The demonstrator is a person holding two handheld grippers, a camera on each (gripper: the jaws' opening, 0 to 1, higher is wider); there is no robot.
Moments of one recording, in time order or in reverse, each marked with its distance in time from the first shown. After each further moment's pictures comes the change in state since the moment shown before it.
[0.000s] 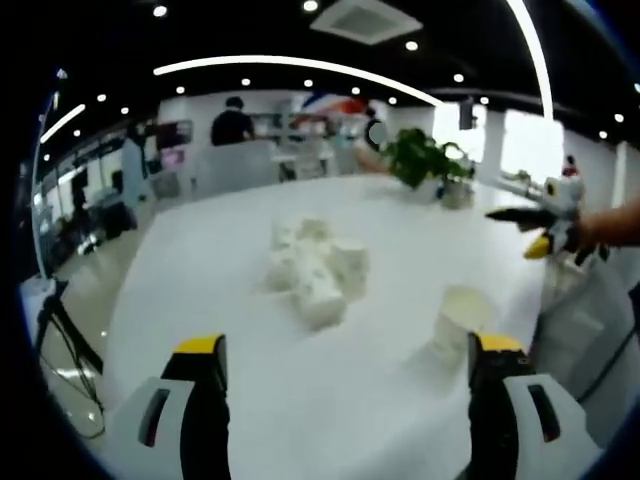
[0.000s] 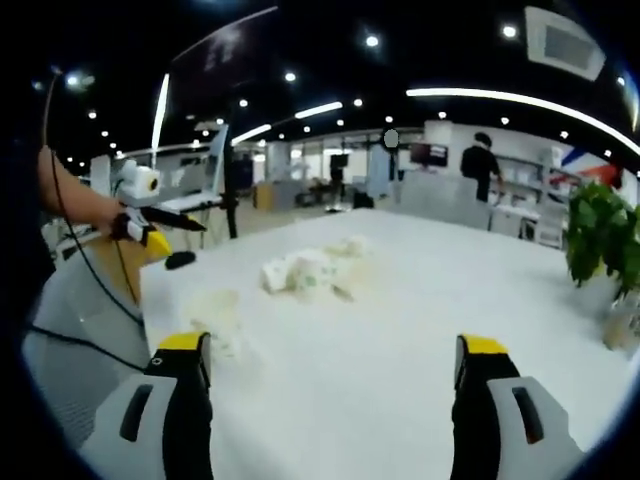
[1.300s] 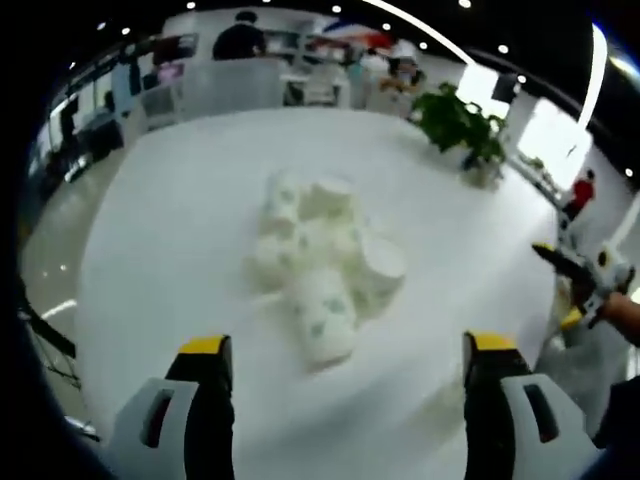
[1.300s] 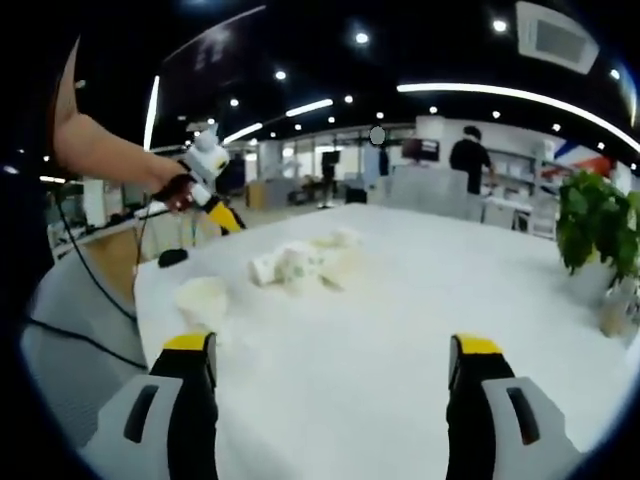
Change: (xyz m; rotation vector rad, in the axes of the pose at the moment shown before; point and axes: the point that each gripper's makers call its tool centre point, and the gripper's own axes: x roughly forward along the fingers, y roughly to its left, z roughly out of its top) left arm 0.106 0.033 0.023 -0.223 0.392 -0.045; right arm -0.004 -0.019 -0.014 0.027 0.013 -0.032
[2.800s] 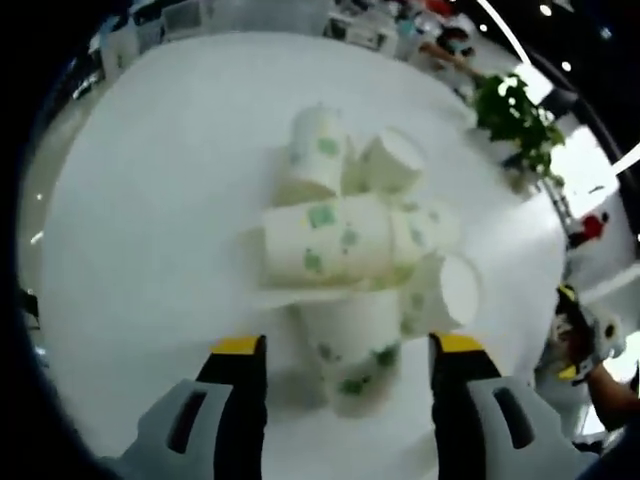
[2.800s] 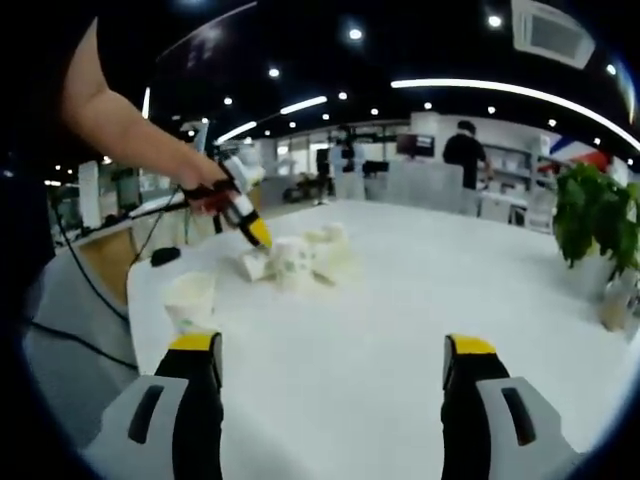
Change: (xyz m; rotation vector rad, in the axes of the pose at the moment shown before) left arm 0.069 0.025 0.000 -0.223 0.225 -0.039; right arm 0.009 -0.007 -0.007 0.015 0.010 -0.014
